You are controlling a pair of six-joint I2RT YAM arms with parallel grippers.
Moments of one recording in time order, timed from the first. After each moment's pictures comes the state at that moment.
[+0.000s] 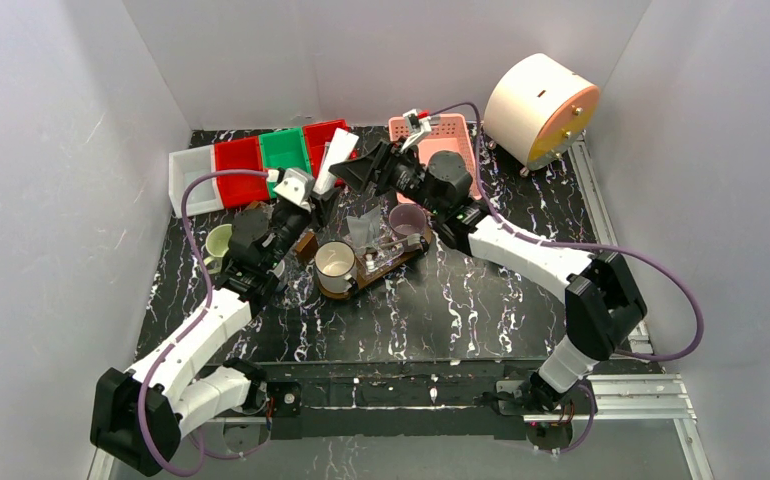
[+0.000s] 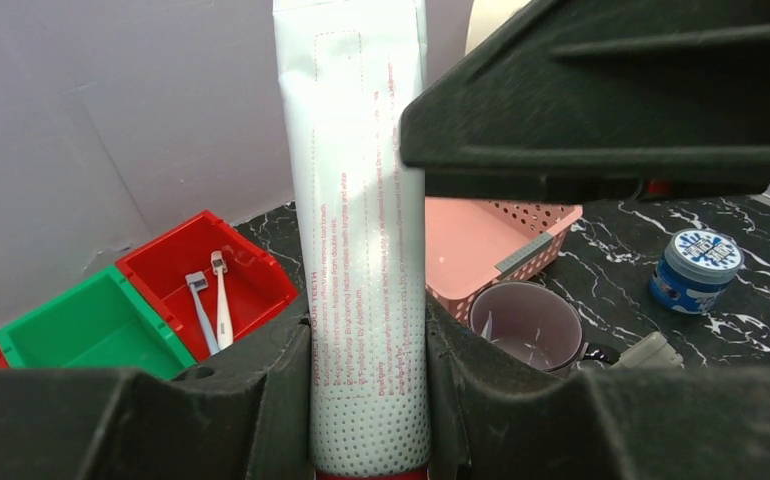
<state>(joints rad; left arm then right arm) -0.44 1.00 0.66 0.46 0.14 0.07 0.78 1.60 1.23 0.54 -0.24 0.76</state>
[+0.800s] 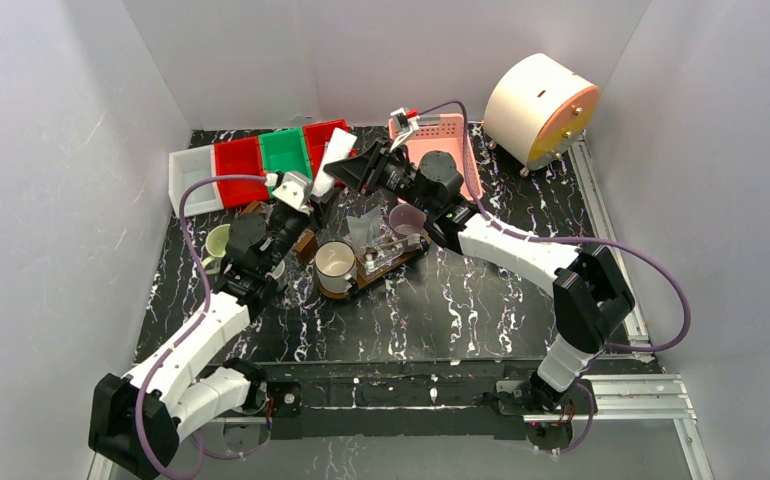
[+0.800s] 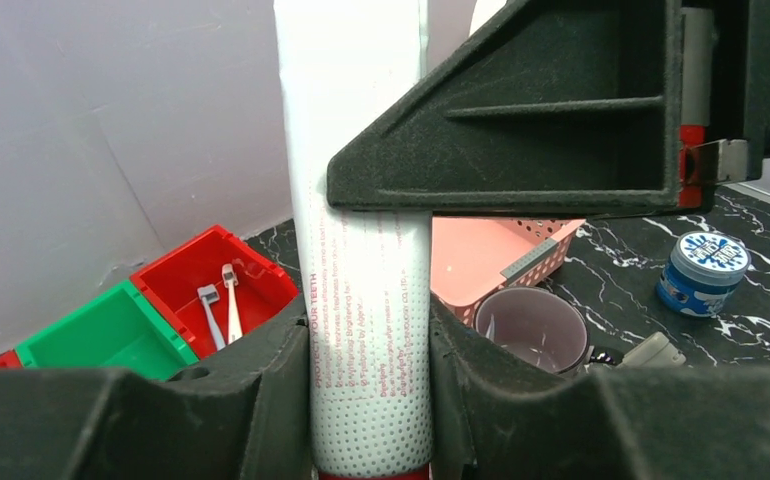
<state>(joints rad) -0.44 0.98 0.64 0.49 0.15 0.09 0.80 1.68 1.28 0.62 -0.28 0.79</state>
